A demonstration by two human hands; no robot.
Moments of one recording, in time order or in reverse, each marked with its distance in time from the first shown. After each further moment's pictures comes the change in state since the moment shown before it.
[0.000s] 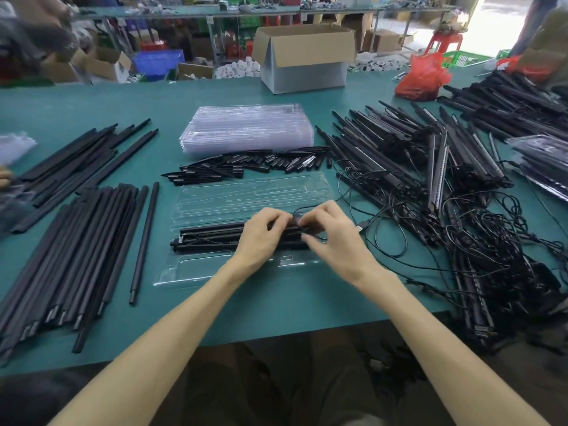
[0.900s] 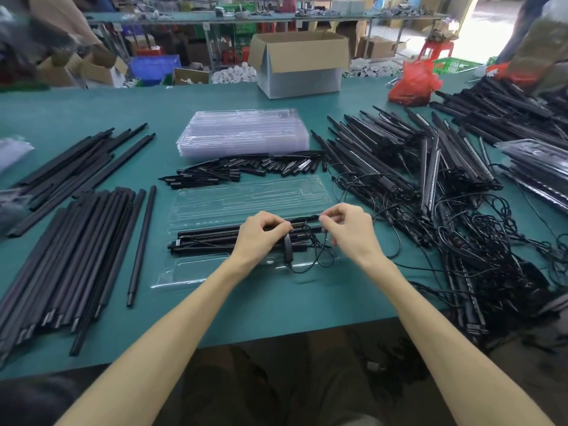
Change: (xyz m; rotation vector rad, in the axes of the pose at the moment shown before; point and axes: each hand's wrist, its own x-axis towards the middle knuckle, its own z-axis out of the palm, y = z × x) left_hand 0.000 0.003 -0.003 -0.193 -0.040 -0.116; right_hand 0.016 0.022 -0.017 0.085 0.145 0.468
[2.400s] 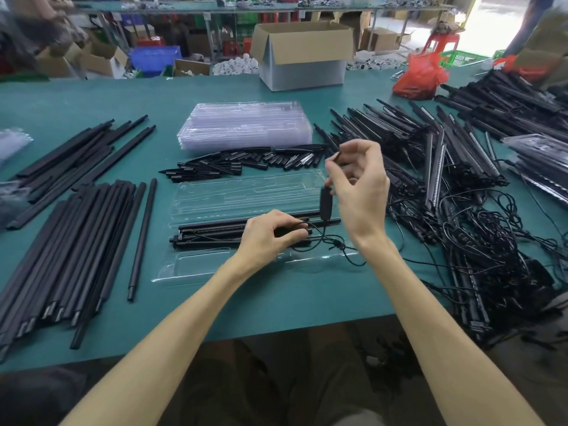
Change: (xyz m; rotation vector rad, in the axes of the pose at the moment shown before) left_hand -0.008 0.003 0.004 0.237 -0.115 0.213; right_hand -0.003 -0.066 -0.010 0.327 0.348 -0.376
